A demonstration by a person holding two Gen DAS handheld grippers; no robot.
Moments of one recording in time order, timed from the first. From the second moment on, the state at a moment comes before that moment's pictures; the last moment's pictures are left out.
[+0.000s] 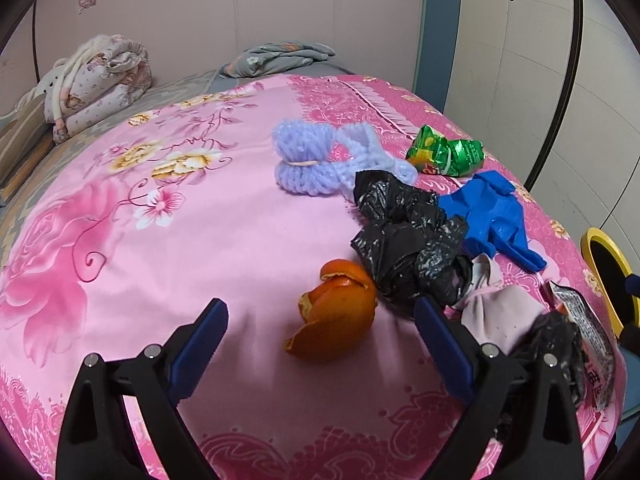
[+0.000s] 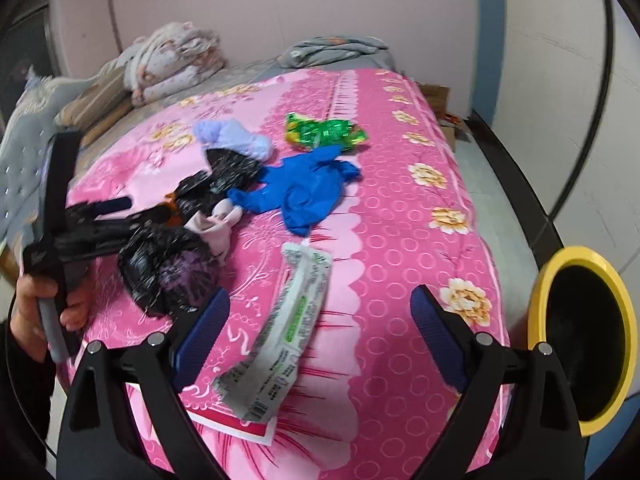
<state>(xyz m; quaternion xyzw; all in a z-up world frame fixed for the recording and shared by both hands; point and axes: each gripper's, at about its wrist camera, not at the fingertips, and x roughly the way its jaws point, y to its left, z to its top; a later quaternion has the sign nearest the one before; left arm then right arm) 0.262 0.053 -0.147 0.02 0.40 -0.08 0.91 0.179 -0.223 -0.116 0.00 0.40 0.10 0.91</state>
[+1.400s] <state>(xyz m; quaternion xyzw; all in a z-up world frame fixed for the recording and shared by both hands) 0.237 0.043 -0.085 0.00 0.35 -0.08 0.93 0.166 -0.229 -0.067 0.04 0.36 0.14 0.92</state>
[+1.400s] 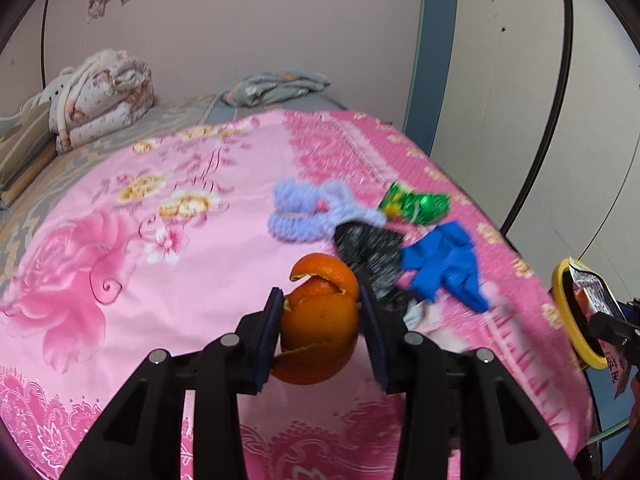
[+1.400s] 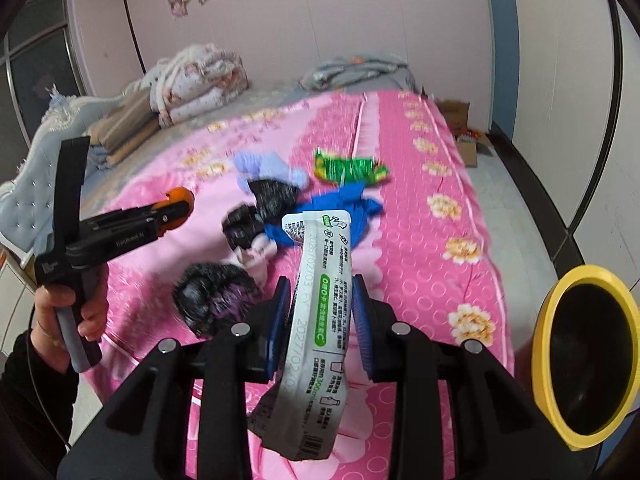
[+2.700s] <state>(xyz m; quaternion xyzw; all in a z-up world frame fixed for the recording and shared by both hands) 0.194 -0.129 0.098 -0.02 0.20 -0.19 0.96 0.067 -0.442 0.097 0.14 0.13 -0.04 0.98</state>
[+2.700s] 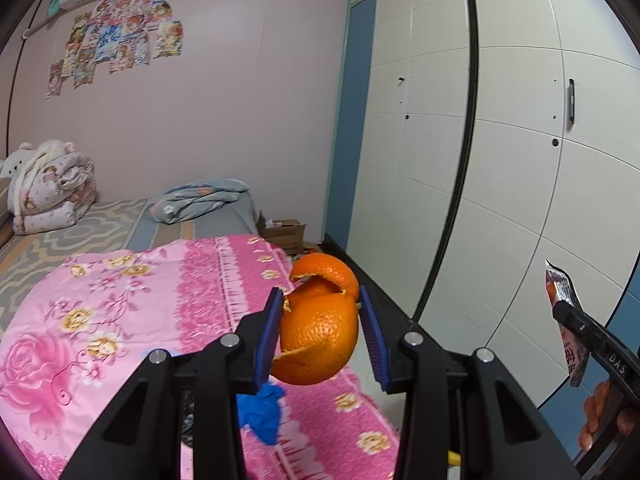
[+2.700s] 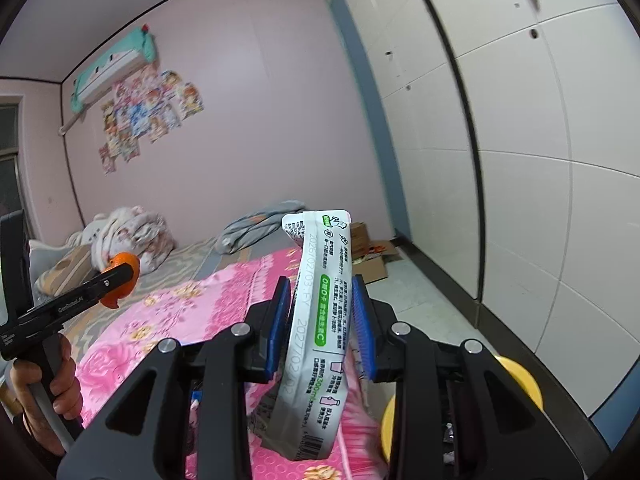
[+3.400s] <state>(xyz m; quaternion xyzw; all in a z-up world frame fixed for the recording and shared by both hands) 0.219 -0.249 0.055 0.00 0.23 -0.27 0.93 0.059 -0.522 0.066 0.13 0.13 -0.18 0.97</state>
